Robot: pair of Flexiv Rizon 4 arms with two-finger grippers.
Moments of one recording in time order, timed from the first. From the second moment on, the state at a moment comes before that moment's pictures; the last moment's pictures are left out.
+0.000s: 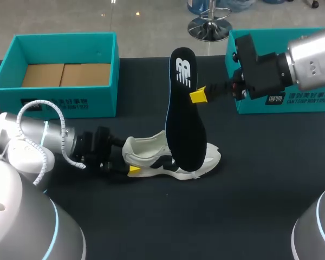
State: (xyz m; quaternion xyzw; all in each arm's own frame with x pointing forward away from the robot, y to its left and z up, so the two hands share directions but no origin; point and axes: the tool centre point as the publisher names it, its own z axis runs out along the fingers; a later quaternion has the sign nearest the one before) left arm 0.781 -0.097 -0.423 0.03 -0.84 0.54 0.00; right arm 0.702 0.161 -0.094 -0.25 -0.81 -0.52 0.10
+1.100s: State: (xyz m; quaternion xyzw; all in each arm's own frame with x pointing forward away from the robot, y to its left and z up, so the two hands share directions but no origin) left arm 0.791 -0.090 -0.398 0.01 -0.90 0.43 0.02; right arm 0.702 0.161 -0.094 -0.25 -0.81 -0.52 0.10
